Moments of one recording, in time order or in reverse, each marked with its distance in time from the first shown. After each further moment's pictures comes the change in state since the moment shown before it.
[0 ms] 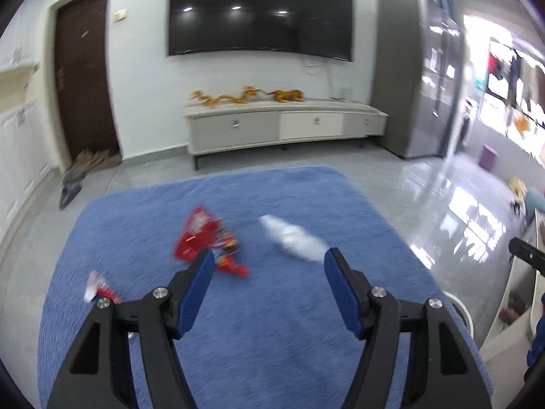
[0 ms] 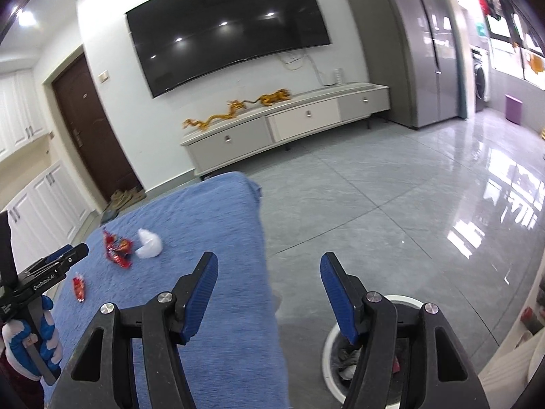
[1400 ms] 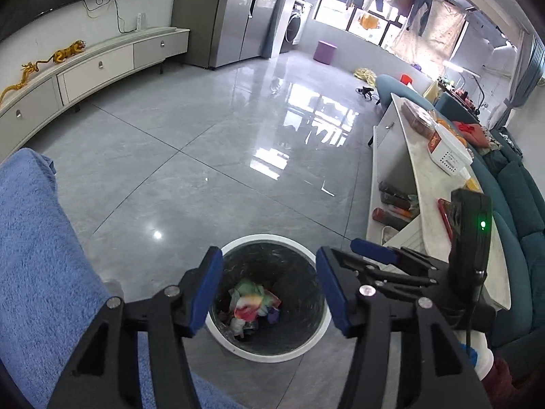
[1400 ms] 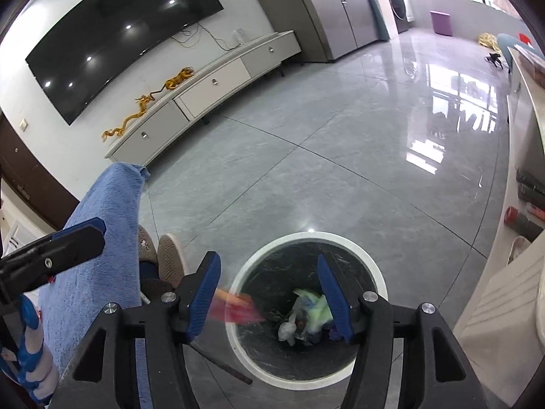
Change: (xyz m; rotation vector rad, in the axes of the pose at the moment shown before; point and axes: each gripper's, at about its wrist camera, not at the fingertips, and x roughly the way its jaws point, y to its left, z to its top) left arm 0.077 -0.340 -0.030 0.421 0.368 -0.690; right arm 0.008 -0.187 -0.077 0.358 0.124 -0.182
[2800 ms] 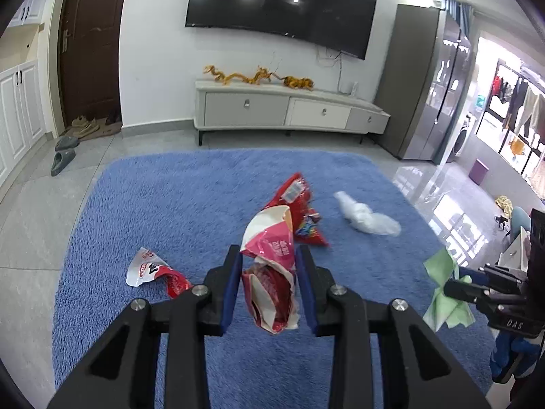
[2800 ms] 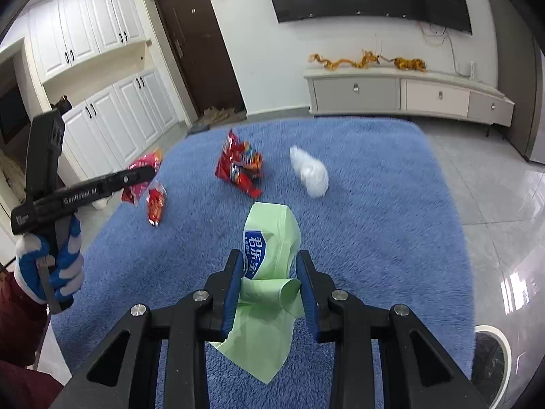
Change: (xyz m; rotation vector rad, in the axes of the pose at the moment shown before) left arm -0.306 0.261 -0.222 -0.486 -0.350 0.568; right arm 0.010 0.348 -0.088 -0.716 0.130 0.462
